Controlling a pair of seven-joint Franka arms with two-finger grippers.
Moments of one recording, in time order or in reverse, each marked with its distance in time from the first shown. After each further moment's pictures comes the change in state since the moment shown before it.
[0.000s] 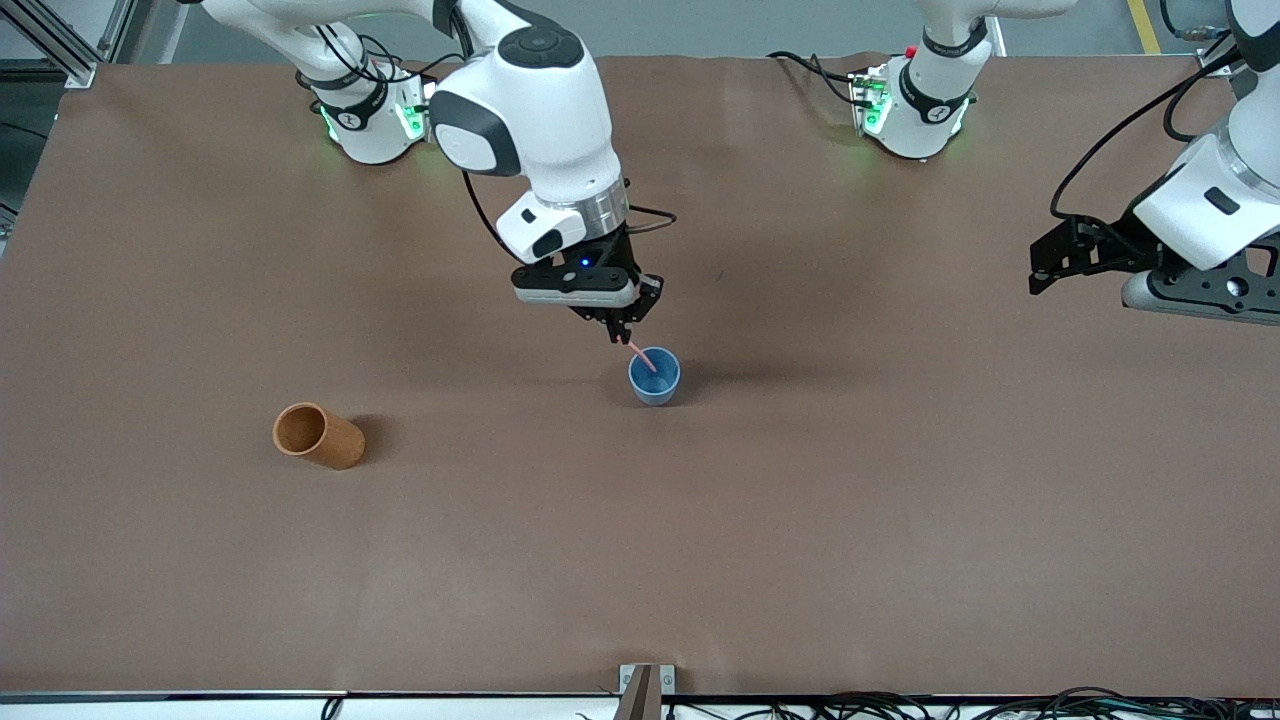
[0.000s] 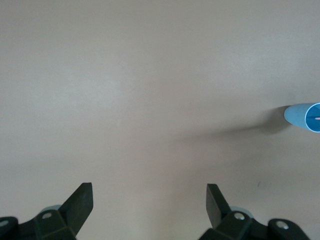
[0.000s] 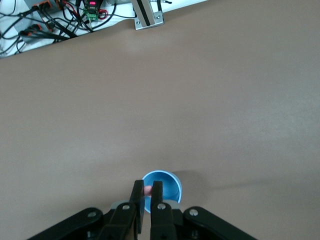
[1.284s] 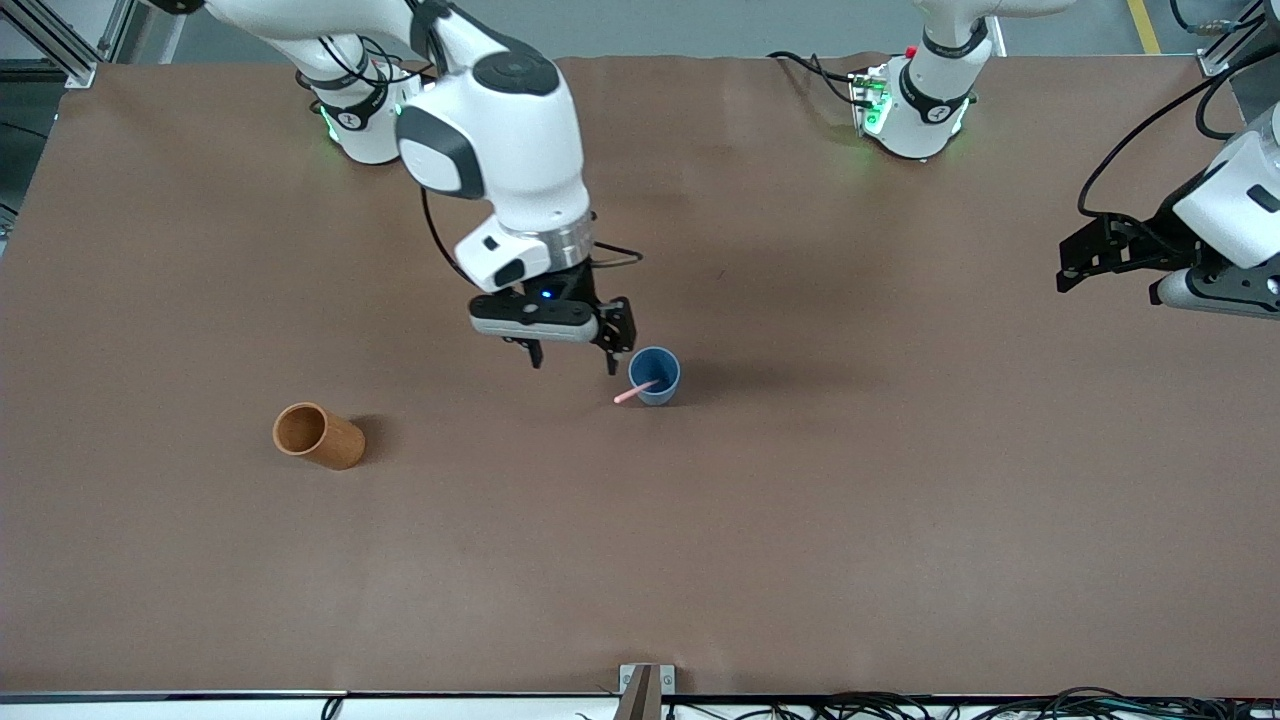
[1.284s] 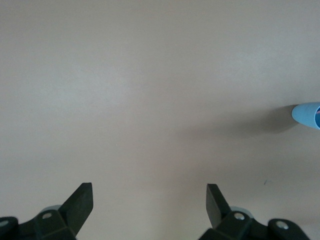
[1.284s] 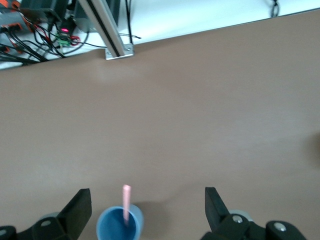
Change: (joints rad) left arm 0.045 -0.007 -0.006 0.000 0.000 -0.013 0.021; right arm -0.098 -0.046 -0.001 0.066 0.035 -0.137 -0.161
